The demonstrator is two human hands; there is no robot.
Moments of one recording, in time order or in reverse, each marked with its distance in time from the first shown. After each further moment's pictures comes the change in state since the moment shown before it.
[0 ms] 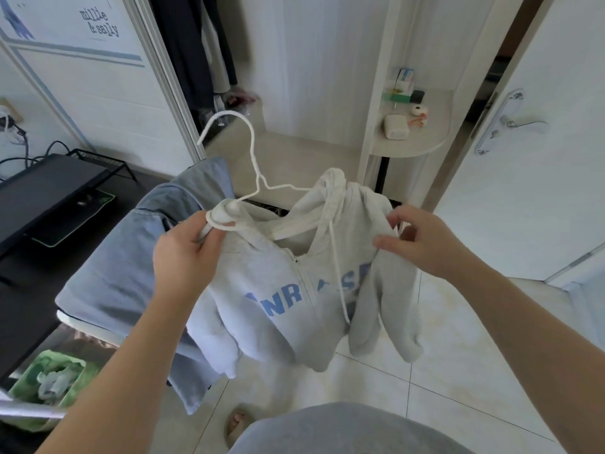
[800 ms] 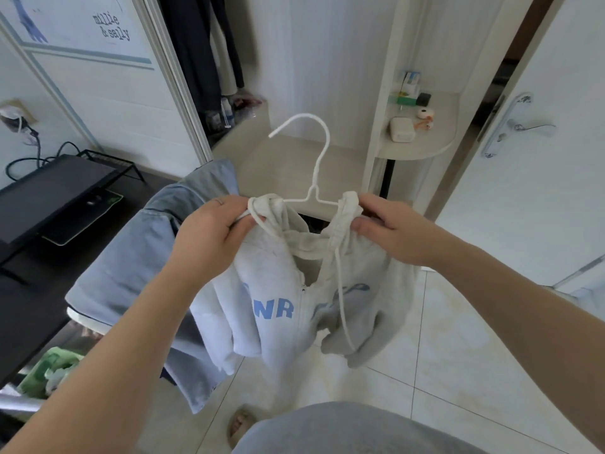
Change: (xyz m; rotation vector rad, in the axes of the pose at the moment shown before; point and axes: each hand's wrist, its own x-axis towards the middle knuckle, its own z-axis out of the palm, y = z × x) left_hand 0.028 0.021 -0.009 0.027 -0.249 0.315; right_hand 0.022 -0.061 0.006 0.059 -0.269 -0.165
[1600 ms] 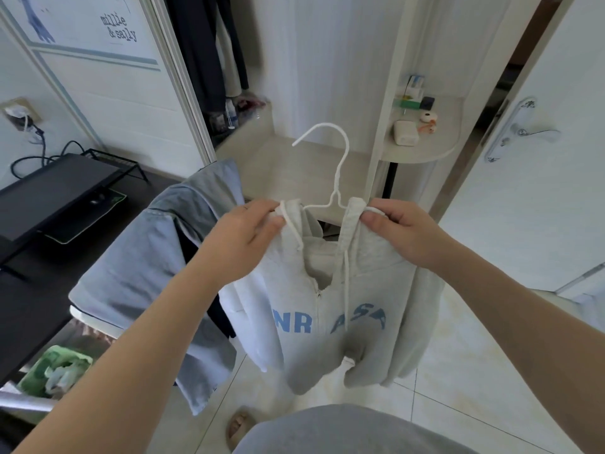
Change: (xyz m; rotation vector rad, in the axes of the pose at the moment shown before) left_hand 0.009 0.014 0.017 -0.079 -0.188 -0.063; right_hand 0.000 0.009 0.003 0.196 0.121 0.015
